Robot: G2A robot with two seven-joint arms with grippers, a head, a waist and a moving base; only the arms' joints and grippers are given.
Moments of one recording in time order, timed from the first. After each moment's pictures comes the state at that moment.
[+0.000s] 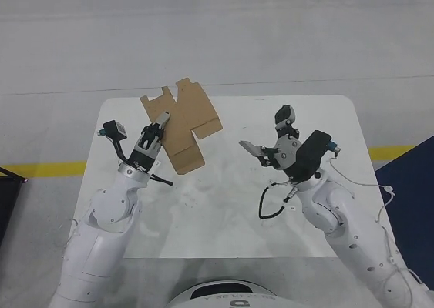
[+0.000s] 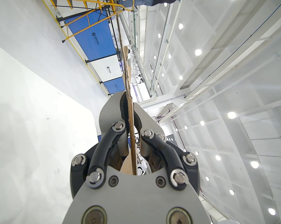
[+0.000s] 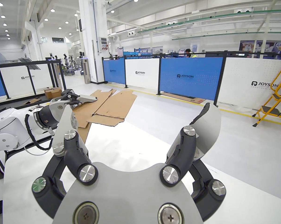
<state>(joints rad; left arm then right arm) 1.50 -1.22 -1.32 -1.76 -0.21 -0.25 -0.17 -1.49 -1.04 1.13 -1.88 -1.04 -0.27 -0.34</state>
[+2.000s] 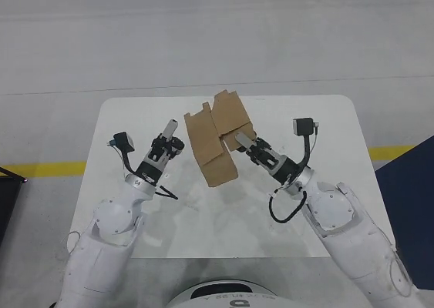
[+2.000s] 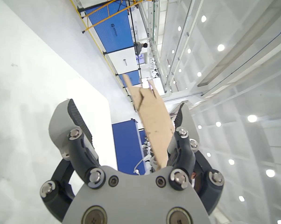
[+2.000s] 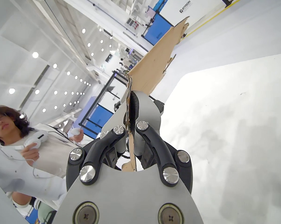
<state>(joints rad) 1.59 -1.24 -1.31 -1.85 -0.19 -0.12 -0.19 -1.49 -1.11 1.18 -1.90 -0.11 -0.32 0.34</state>
